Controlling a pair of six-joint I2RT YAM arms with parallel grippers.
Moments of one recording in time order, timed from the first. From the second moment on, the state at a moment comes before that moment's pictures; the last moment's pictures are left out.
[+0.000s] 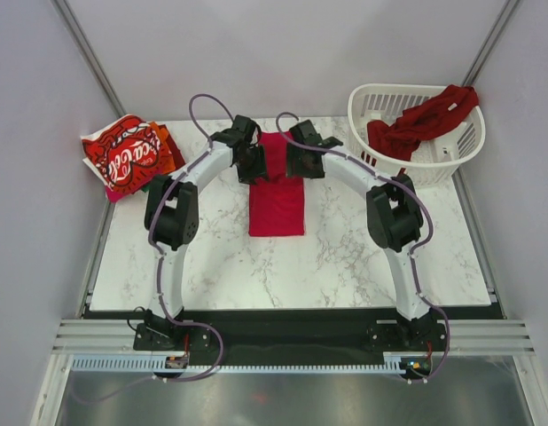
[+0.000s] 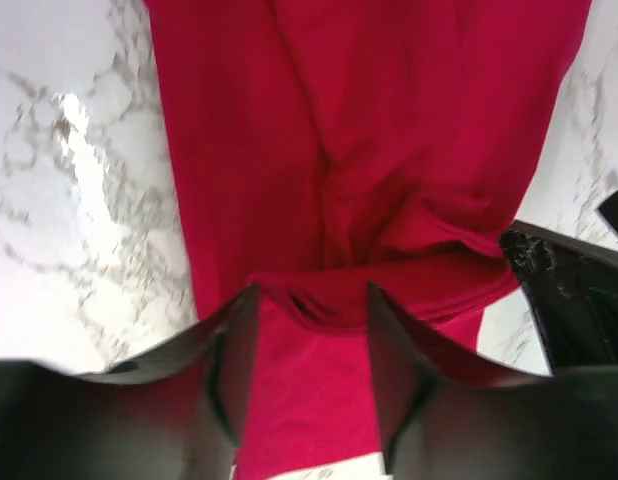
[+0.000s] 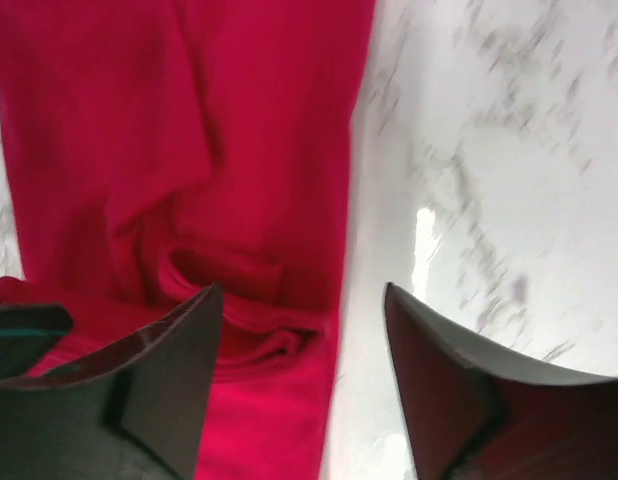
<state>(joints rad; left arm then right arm) -0.38 2.15 1.80 -0.71 0.11 -0.48 0.54 2.20 1.84 -0.60 0.19 0.47</state>
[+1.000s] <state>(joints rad) -0.38 1.64 0.94 -0.41 0.29 -0.54 0.47 1.81 1.07 -0.27 -0.38 0.52</state>
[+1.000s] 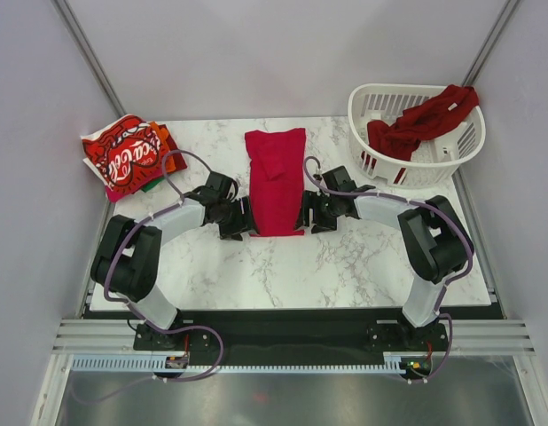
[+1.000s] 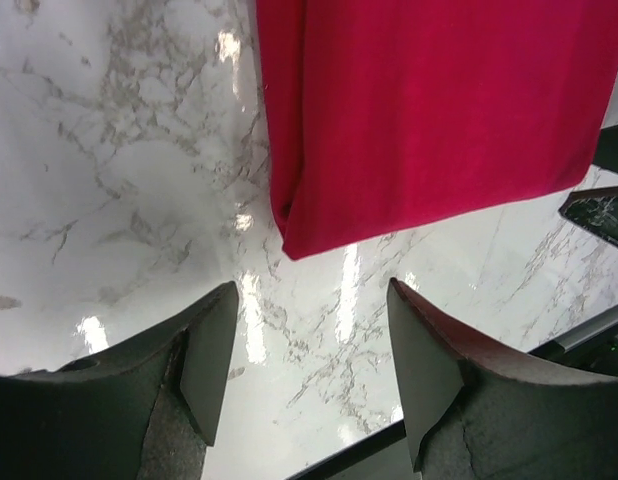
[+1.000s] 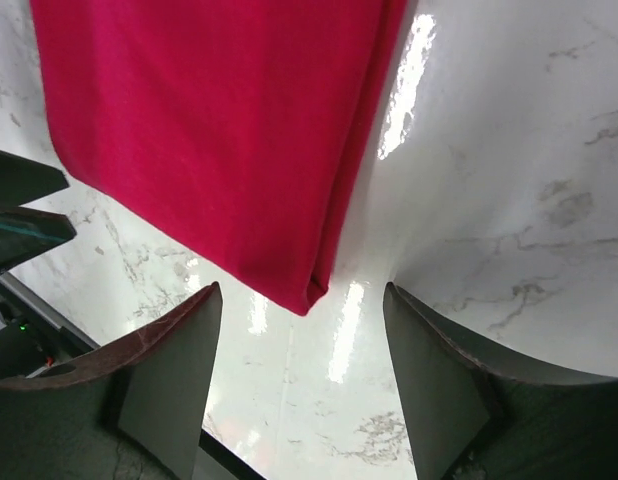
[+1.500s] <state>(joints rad) -0.38 1.68 0.90 -0.21 0.30 -0.58 0.47 1.84 1.02 -0.16 -0.43 0.55</state>
